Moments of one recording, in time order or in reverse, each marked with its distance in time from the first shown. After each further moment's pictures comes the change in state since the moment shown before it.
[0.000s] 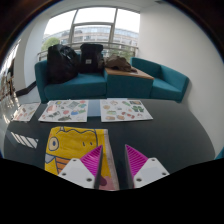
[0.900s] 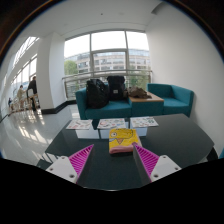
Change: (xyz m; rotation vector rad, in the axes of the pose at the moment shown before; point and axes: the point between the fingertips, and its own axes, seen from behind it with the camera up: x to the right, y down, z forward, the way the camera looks) arm -0.084 0.023 -0.331 0.264 -0.252 0.041
